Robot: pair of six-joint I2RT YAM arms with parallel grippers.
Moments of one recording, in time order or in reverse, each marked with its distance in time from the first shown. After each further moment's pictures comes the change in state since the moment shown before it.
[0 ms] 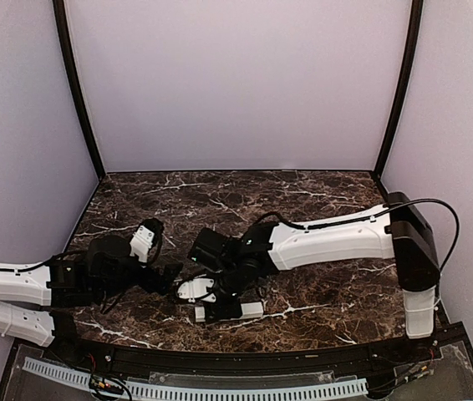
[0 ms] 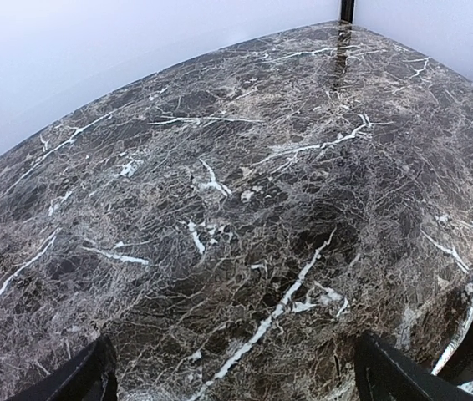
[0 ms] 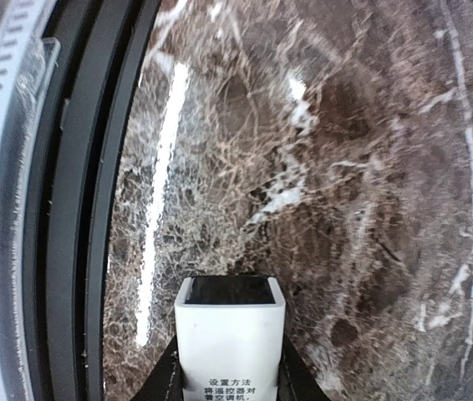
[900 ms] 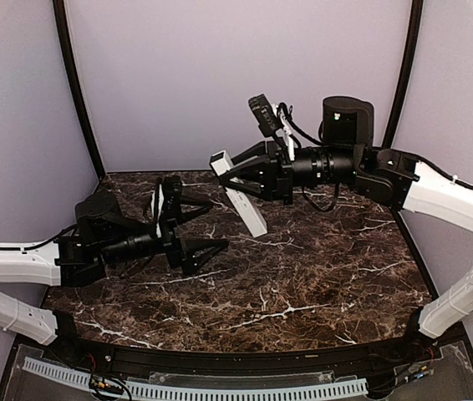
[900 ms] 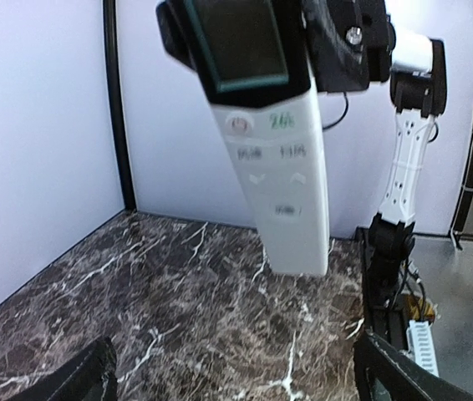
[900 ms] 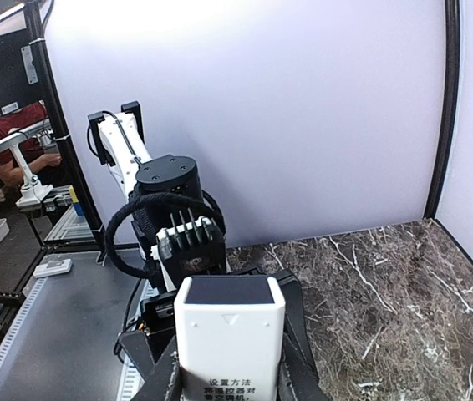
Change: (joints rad) left arm 0.000 0.145 0.233 0.433 0.649 0.188; right arm -0.291 -0.663 -0.183 0.587 -0.391 0.475
